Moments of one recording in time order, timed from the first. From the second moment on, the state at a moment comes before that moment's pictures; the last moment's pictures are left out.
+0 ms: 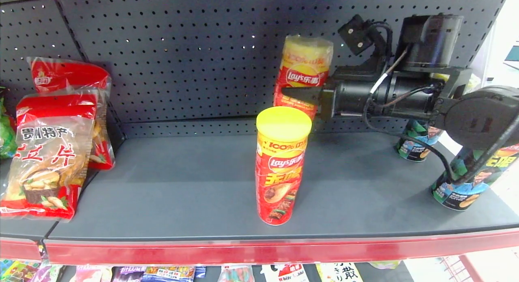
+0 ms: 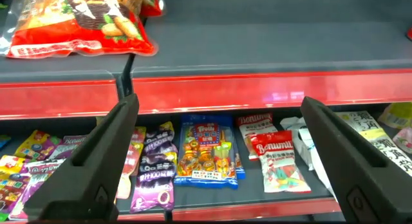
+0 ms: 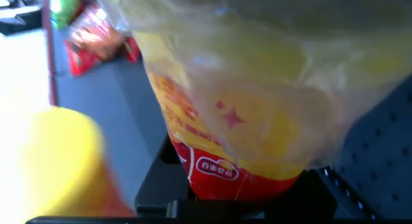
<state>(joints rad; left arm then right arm) 0.00 0.00 0.00 0.00 -0.05 -0.01 0.52 1.82 -1.37 -0.37 0.52 -0.19</state>
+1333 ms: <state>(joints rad) 0.00 0.00 0.00 0.00 -0.05 -0.01 0.49 2.05 -1.51 -0.37 0.69 -0.24</state>
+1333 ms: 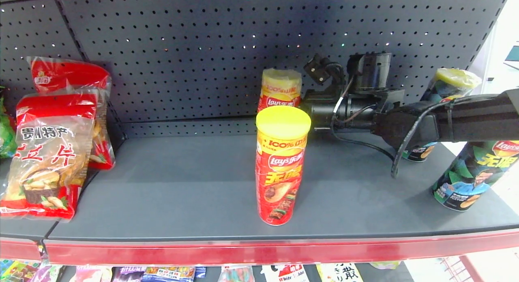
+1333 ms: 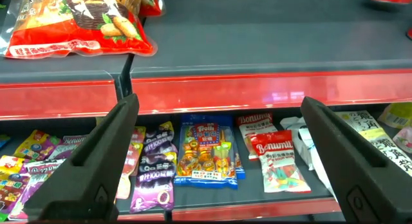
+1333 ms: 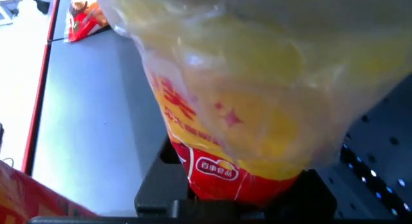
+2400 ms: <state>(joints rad) 0.00 0.00 0.00 0.00 -0.05 -0.01 0.50 2.05 -1.45 -0.37 0.69 -0.28</state>
